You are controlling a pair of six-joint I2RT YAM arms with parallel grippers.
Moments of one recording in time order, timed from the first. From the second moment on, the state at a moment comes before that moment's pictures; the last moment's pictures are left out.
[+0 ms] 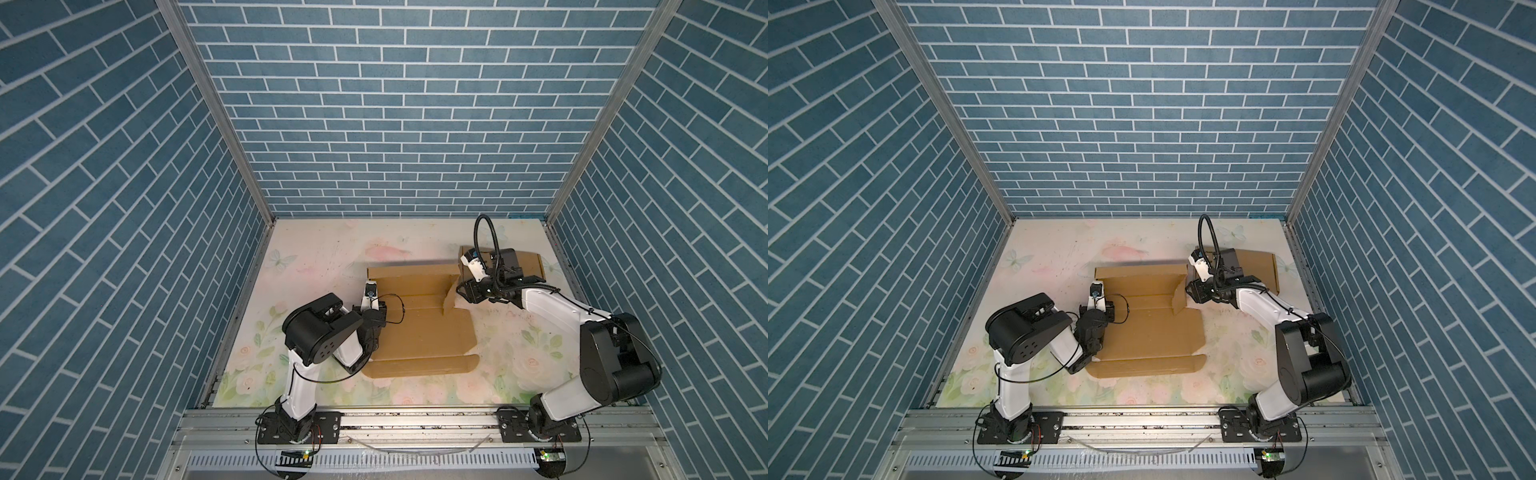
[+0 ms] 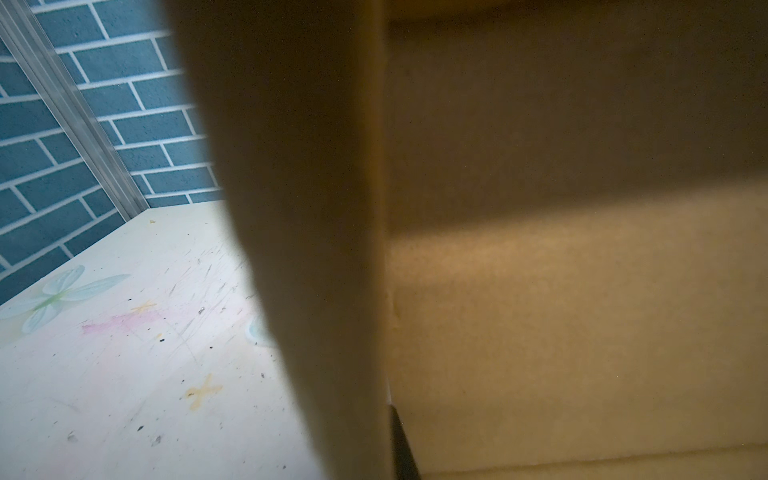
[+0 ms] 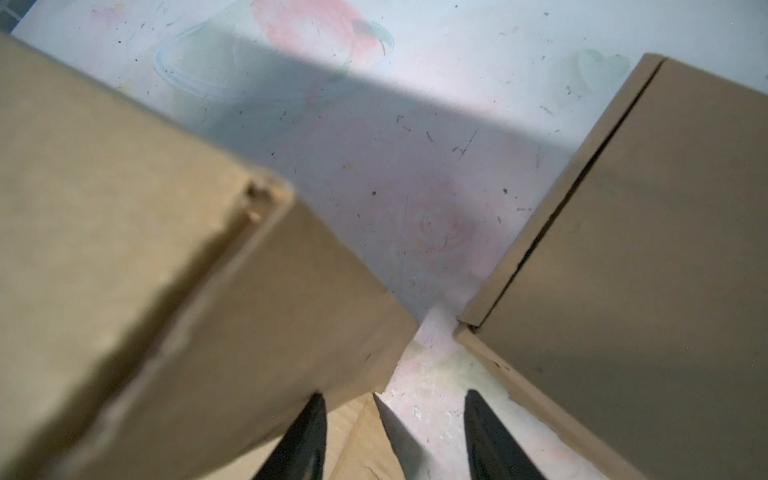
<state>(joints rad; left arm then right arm) -0.72 2.00 0.42 1.34 -0.72 -0.07 0.35 1.54 0.91 -0.27 -0.37 -0.12</state>
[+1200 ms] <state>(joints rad) -0.73 2.00 0.43 1.33 -0.72 -0.07 0.40 1.50 0.86 -0.28 -0.49 -0.11</state>
